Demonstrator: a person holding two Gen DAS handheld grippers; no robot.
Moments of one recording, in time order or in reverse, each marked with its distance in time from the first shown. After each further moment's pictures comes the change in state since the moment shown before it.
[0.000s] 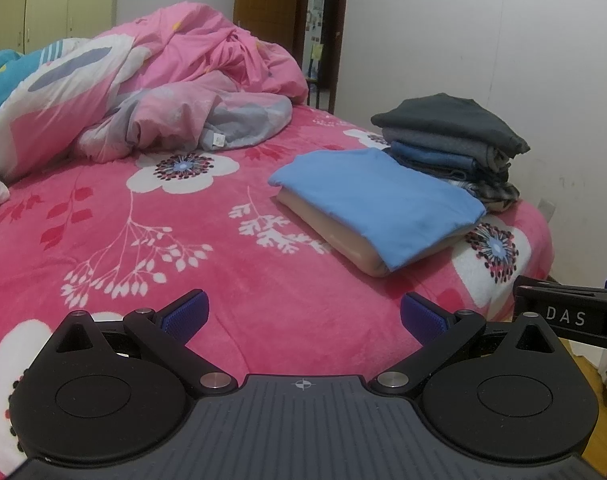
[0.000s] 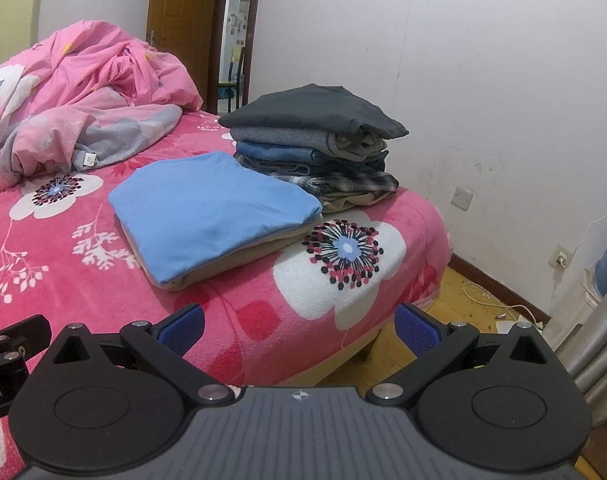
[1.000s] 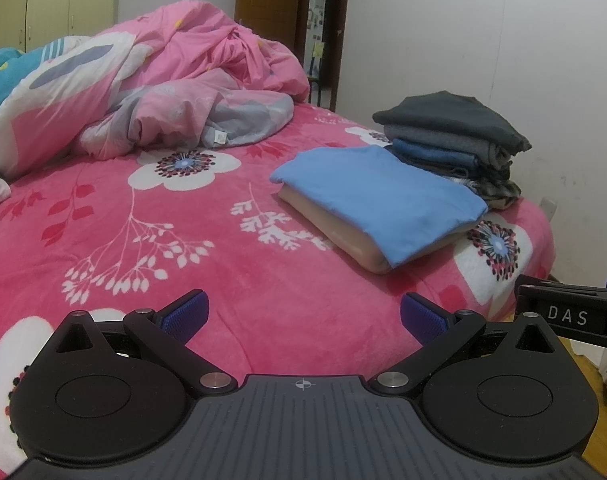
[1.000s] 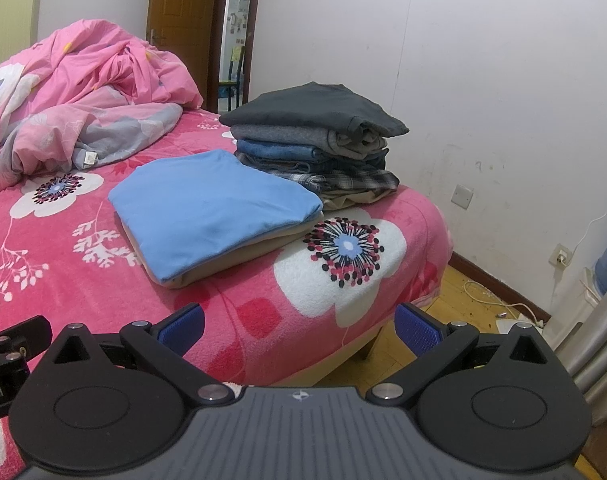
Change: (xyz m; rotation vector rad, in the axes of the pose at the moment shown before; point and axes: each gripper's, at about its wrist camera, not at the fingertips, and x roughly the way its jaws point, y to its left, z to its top) left arm 0.000 0.002 -0.002 -0.001 0.006 0.002; right arm 0.000 0.000 -0.002 0.000 0.003 0.003
